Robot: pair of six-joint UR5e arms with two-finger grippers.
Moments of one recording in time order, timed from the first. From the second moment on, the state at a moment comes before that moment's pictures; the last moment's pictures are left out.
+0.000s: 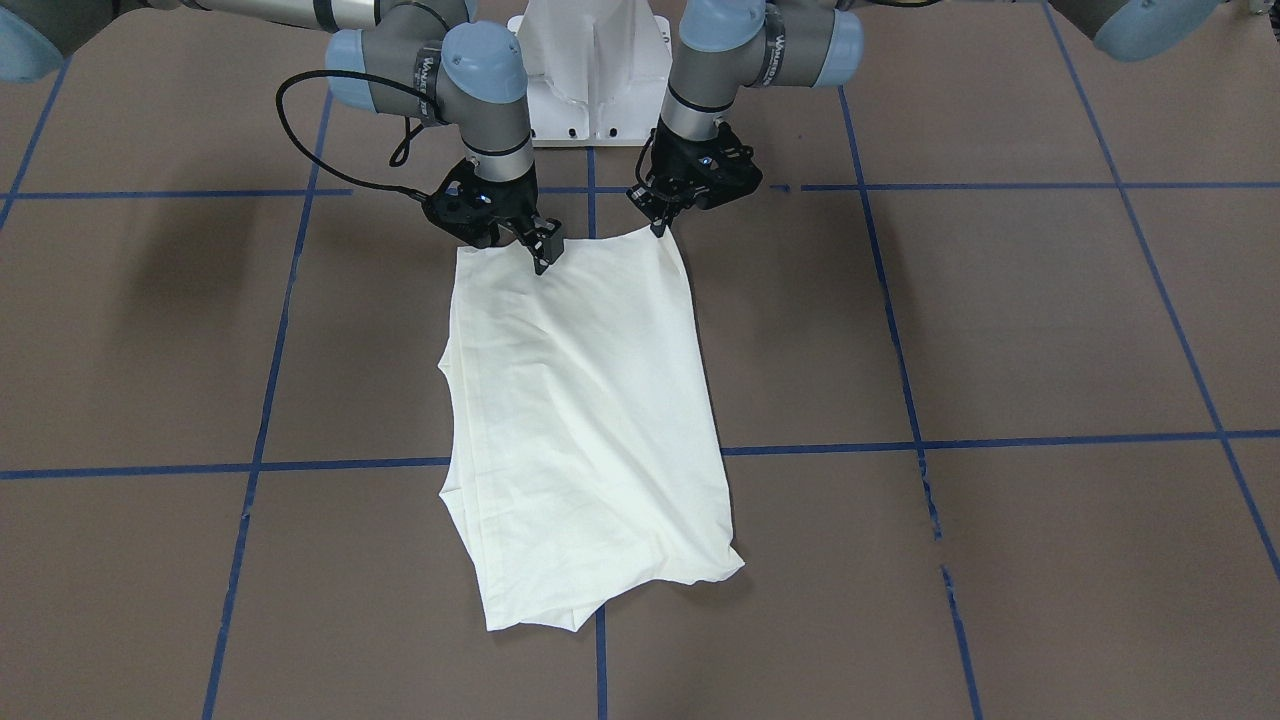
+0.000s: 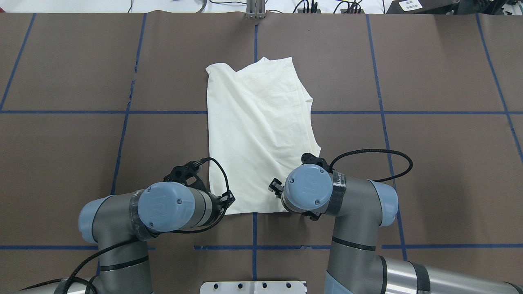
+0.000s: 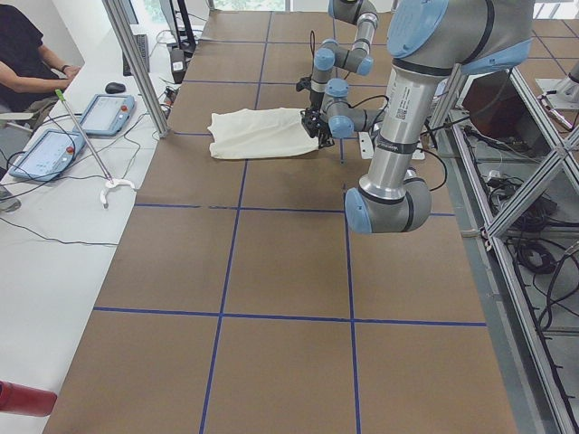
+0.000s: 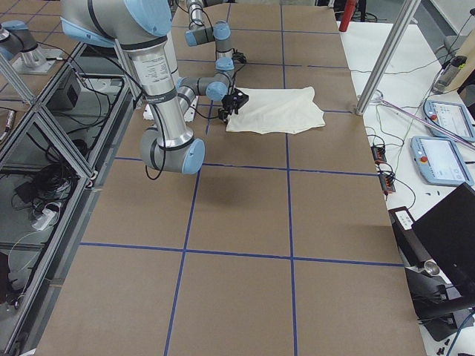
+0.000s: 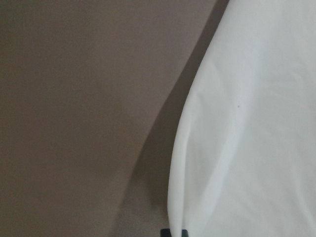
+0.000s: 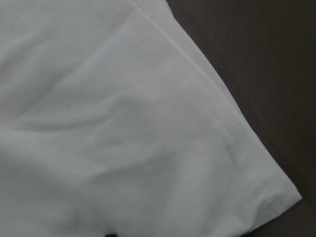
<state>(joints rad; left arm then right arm) -0.28 -2.05 -1.83 -1.79 -1.66 -1.93 0.31 -1.04 1.74 -1.52 1.71 1.98</state>
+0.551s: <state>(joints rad) -0.27 -2.05 -1.83 -1.79 -1.66 -1.93 0.31 -1.04 1.75 -1.52 1.71 1.99</state>
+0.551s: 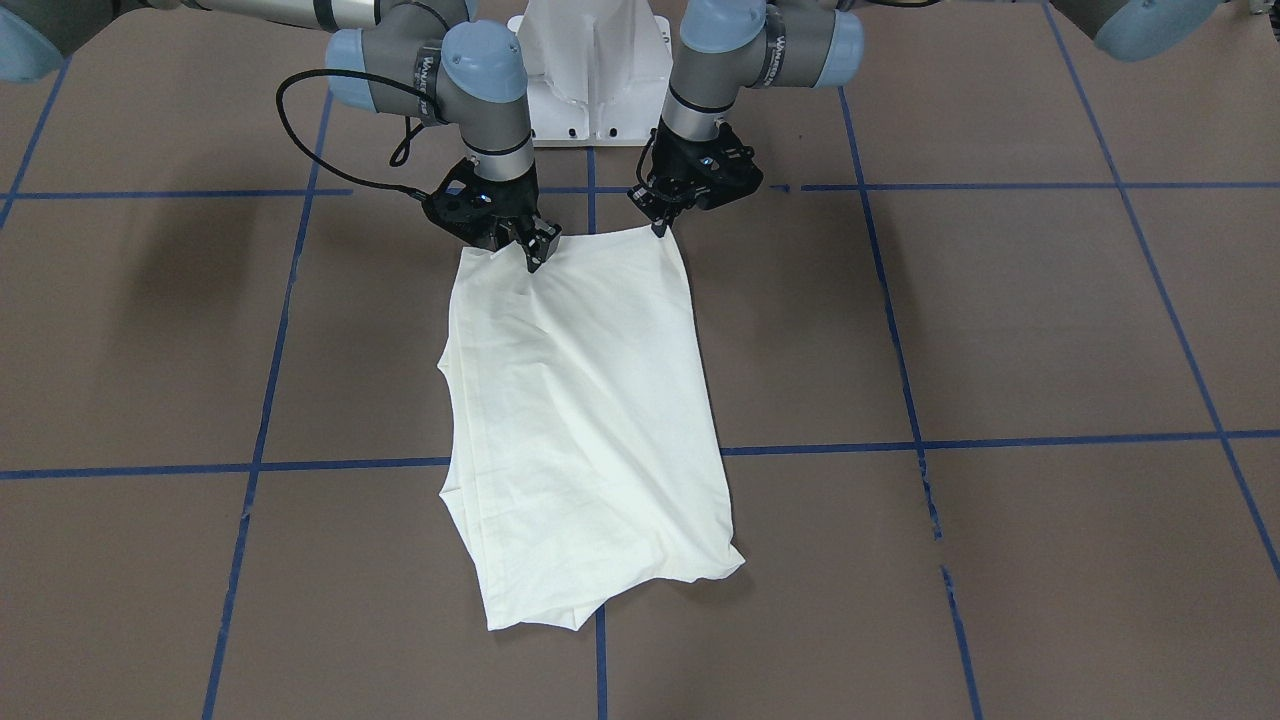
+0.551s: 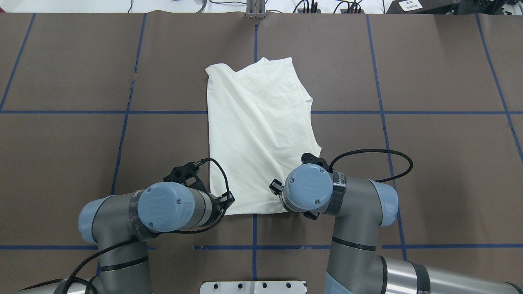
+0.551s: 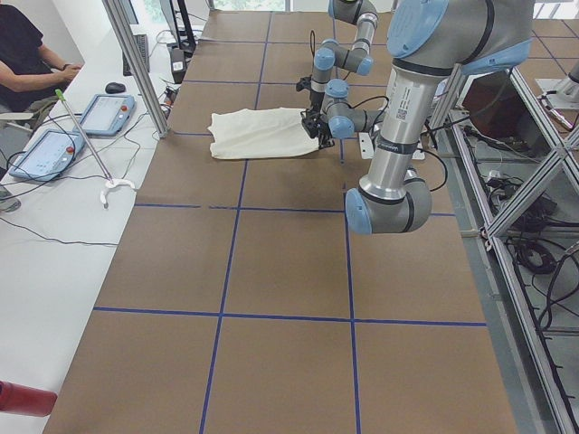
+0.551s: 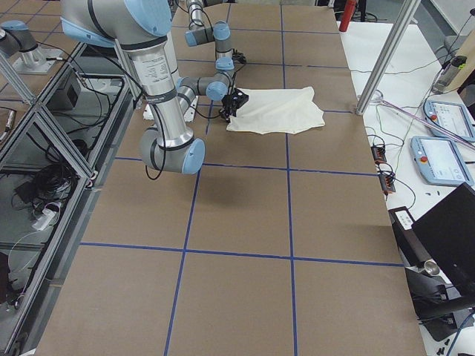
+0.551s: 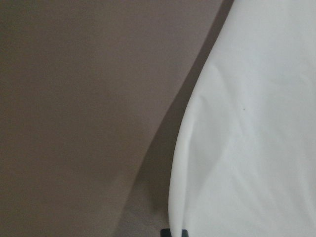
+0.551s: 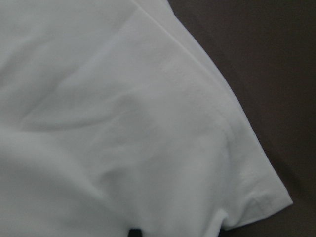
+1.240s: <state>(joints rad) -0.27 -2.05 -1.84 -1.79 -1.66 -1.93 0.31 -1.04 1.77 -1.51 1.70 1.99</state>
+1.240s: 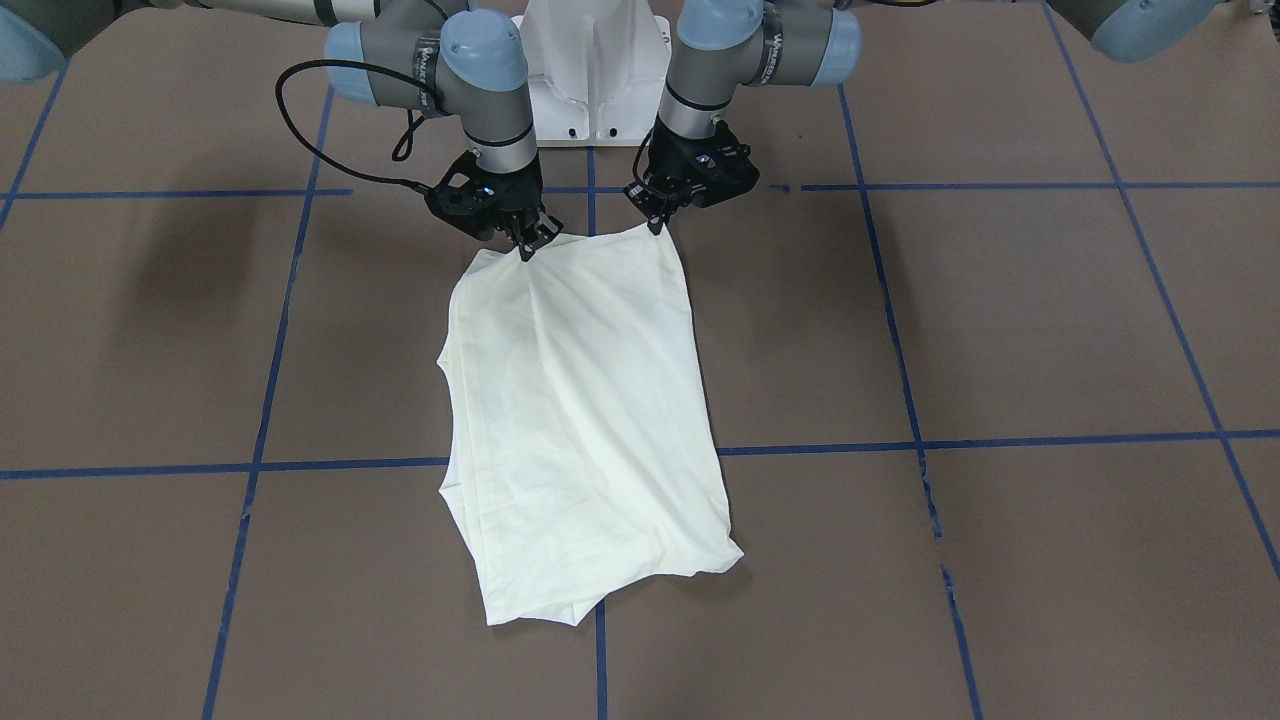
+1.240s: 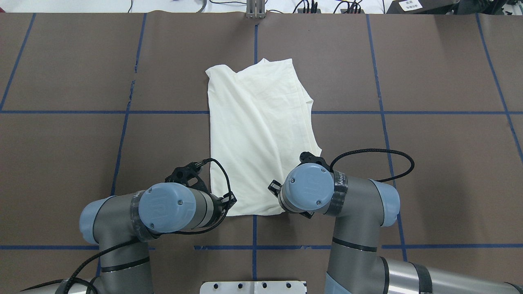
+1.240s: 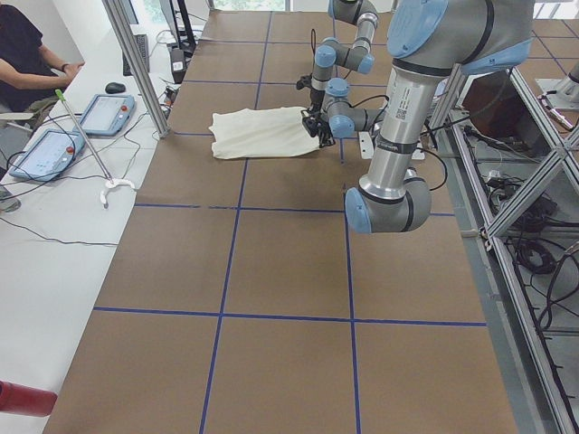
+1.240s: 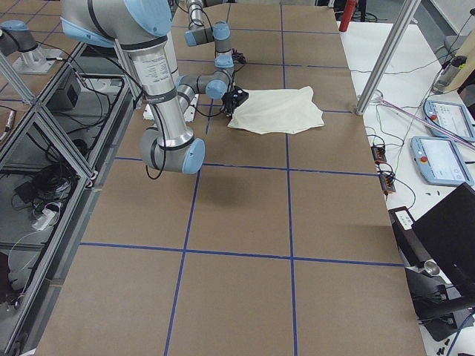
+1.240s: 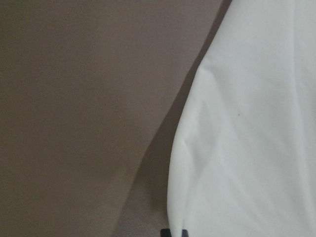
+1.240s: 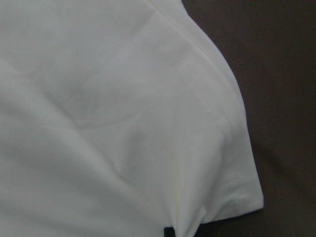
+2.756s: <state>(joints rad) -0.14 -1.98 -2.16 -1.64 -1.66 -1.93 0.23 -1.12 2.02 -1.51 1.71 2.01</state>
